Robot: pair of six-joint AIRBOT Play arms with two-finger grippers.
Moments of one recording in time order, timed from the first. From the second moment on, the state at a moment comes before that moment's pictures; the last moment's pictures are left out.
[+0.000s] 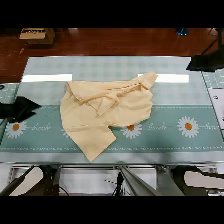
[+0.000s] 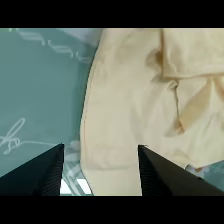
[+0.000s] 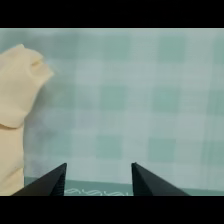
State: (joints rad) left arm 0.61 -1.05 0.77 0.89 -1.31 -1.27; right arm -0.21 -1.46 1.59 -1.37 1.31 1.38
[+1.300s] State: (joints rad) left arm 0.21 -1.32 0.54 0.76 -1.13 -1.15; right arm -0.20 -1.45 1.01 -0.98 1.23 1.30
